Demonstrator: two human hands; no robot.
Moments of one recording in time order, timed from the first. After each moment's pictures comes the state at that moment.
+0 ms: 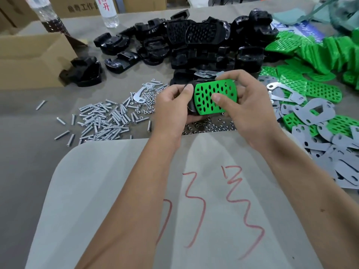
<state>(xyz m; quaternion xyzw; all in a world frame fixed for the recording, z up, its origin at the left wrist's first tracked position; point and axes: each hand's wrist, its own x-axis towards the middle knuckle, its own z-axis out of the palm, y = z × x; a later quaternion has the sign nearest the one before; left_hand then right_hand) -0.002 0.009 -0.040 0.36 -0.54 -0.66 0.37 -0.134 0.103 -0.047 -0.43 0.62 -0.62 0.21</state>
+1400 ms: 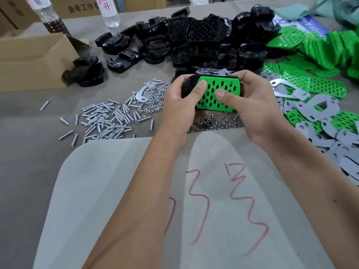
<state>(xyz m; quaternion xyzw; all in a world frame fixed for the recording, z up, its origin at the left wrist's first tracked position) -0.005 0.013 -0.039 0.29 -0.58 -0.66 0.37 -0.137 0.103 -0.044 -0.36 0.55 -0.69 0.31</state>
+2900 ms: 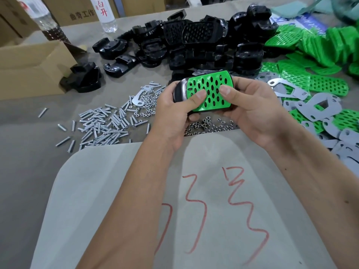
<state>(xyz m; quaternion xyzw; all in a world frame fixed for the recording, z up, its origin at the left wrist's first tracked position) -0.003 0.009 -0.041 0.27 -0.52 -0.73 0.36 -0.141 0.110 -0.039 -0.34 0.46 -0.70 0.42</state>
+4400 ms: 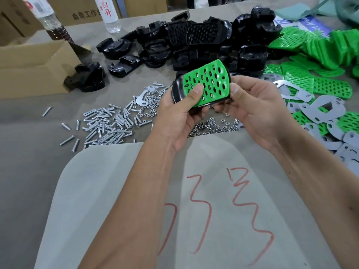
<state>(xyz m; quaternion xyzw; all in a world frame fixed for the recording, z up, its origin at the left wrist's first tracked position) 0.001 0.010 -0.037 0.25 -0.43 -0.79 0.35 -0.138 0.108 -0.043 -0.41 0.50 -0.68 0.34</state>
